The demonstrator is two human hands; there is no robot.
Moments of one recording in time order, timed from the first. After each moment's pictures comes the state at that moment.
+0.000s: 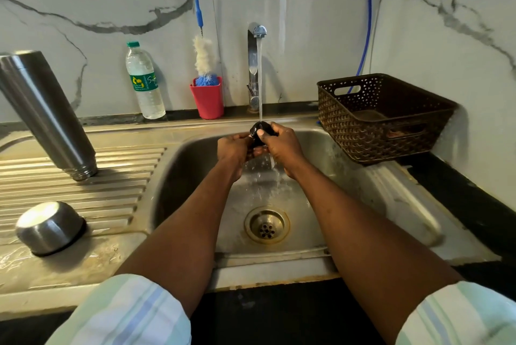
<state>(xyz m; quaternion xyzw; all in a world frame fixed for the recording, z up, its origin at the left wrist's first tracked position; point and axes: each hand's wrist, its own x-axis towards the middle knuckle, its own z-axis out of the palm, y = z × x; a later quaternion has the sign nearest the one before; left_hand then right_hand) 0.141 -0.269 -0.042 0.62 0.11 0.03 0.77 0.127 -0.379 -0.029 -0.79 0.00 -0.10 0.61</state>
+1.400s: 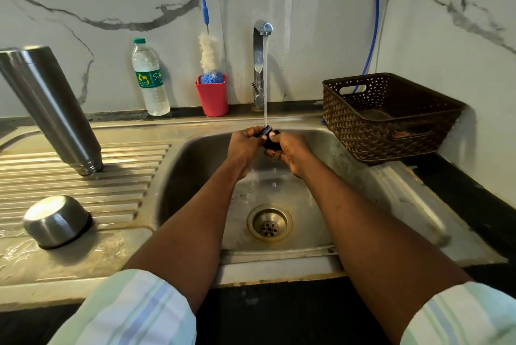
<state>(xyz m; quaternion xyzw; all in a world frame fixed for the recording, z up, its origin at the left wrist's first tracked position) 0.146 -0.274 -0.046 0.71 -0.02 0.04 0.70 0.136 -0.386 -0.034 -0.64 0.12 0.00 0.76</state>
